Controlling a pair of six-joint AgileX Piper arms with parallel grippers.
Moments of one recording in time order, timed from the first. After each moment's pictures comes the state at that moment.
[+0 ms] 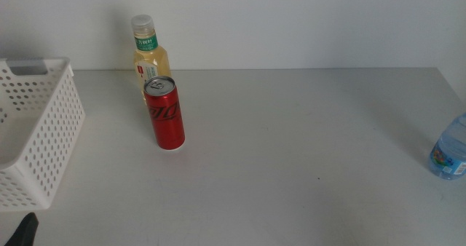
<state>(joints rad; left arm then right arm) -0.03 -0.01 0.03 0.01 0.17 0.06 -0.01 -0.01 0.03 -0.01 0.20 0.09</state>
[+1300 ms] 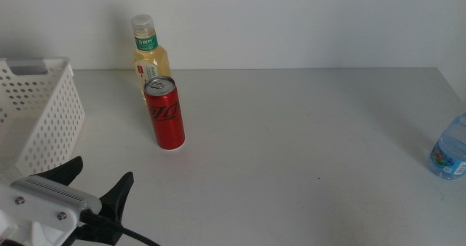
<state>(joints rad) -0.35 1.24 0.02 -0.06 -1.08 0.06 -0.01 -0.01 0.03 -0.01 0.20 0.09</state>
